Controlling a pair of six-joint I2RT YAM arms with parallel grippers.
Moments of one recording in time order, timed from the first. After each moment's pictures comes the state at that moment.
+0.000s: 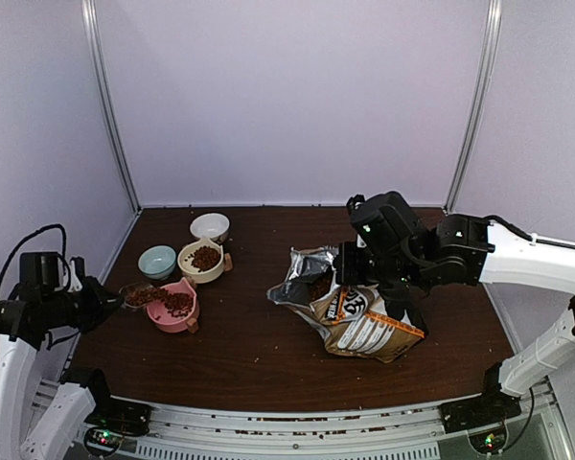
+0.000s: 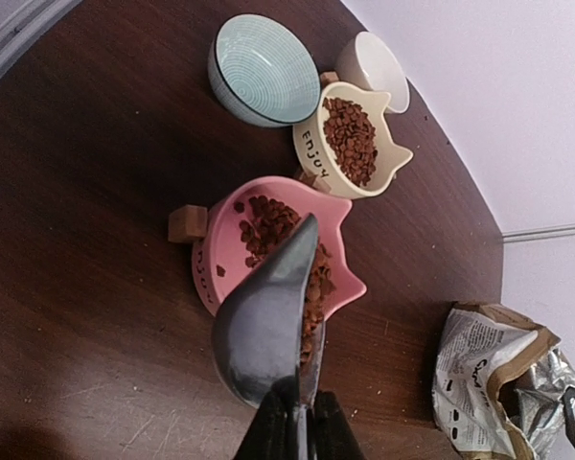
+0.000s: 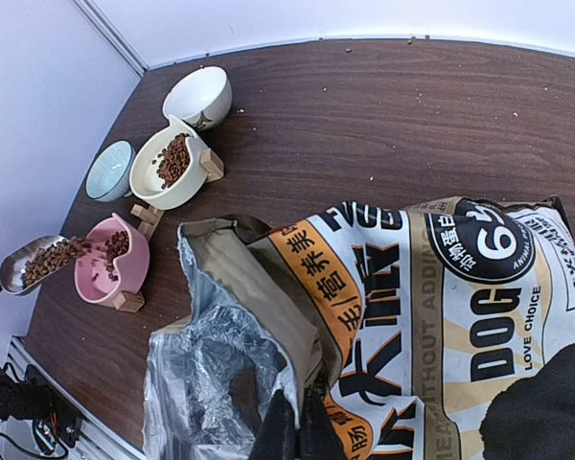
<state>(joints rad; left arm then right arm) 0.10 0.45 0.63 -0.91 0.40 -0.70 1.10 1.38 1.27 -0.62 0.43 0.79</state>
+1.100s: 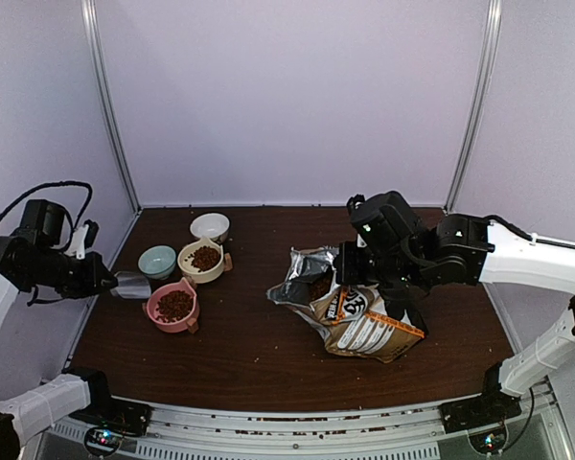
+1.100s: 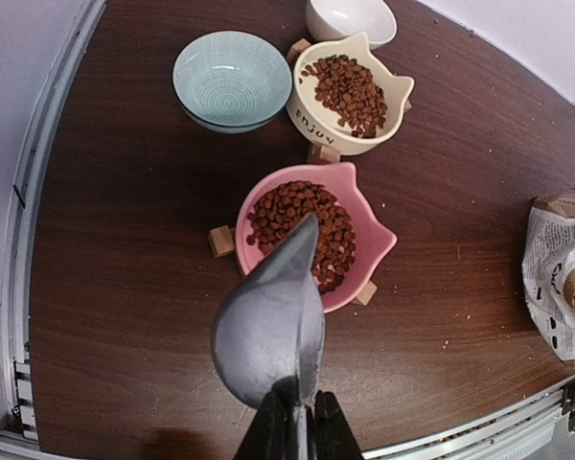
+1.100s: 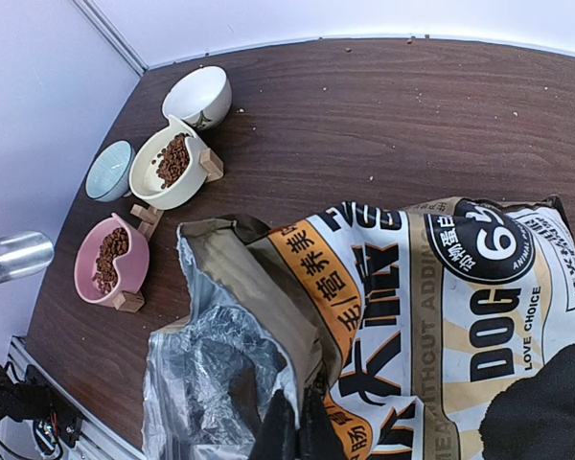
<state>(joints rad) -0.04 0.78 1.02 -1.17 0.23 -0.26 1.10 1.38 1.27 -0.62 0.43 0.79</state>
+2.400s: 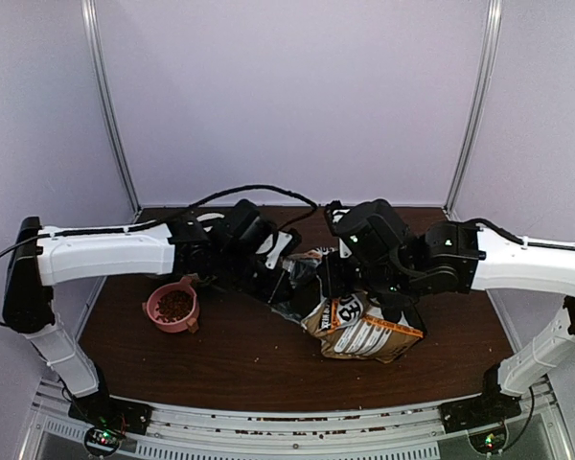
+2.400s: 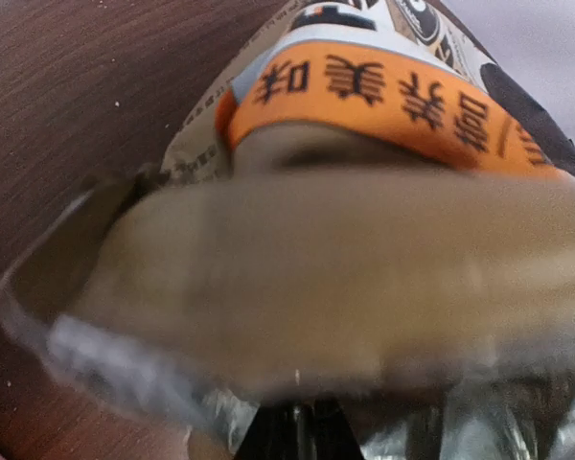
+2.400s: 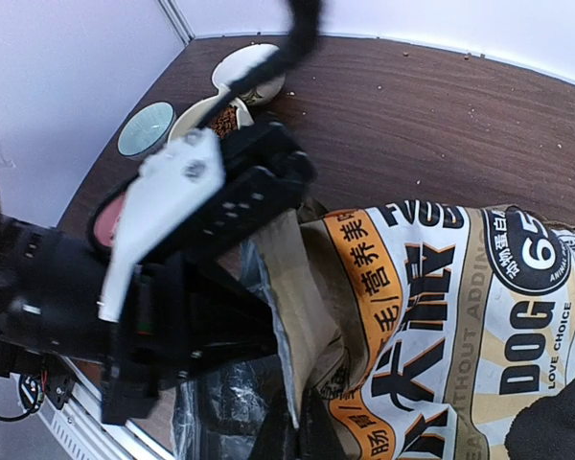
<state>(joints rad) -1.00 1.66 1.33 -0.53 0.08 -0.38 1.18 1.42 1.29 -0.57 0.41 0.67</state>
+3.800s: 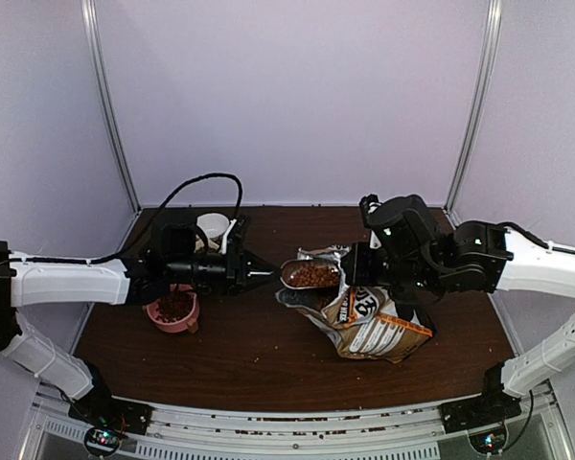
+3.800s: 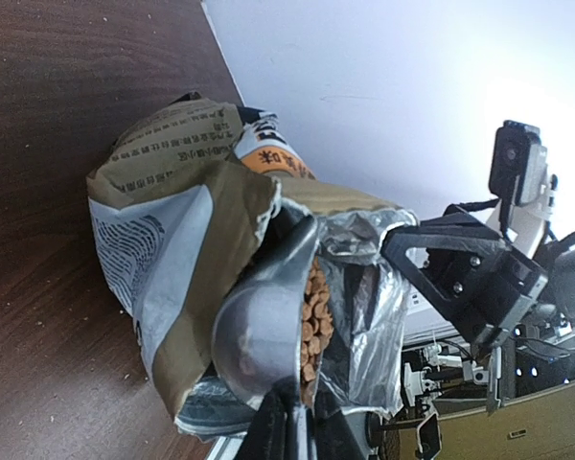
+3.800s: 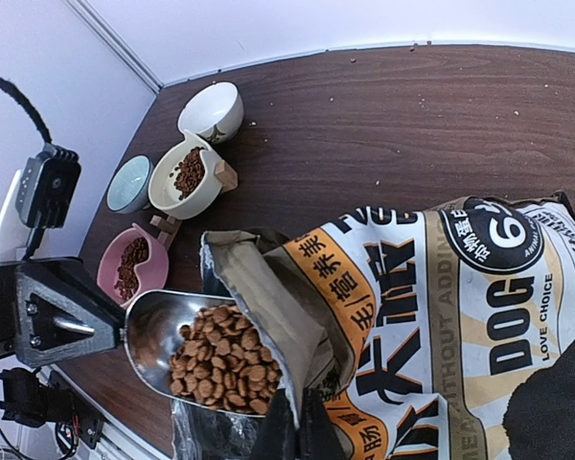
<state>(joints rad) -0.80 1.40 0.81 0.34 0.59 -0.98 1.11 1.29 1.19 -0.57 0.43 0.82</state>
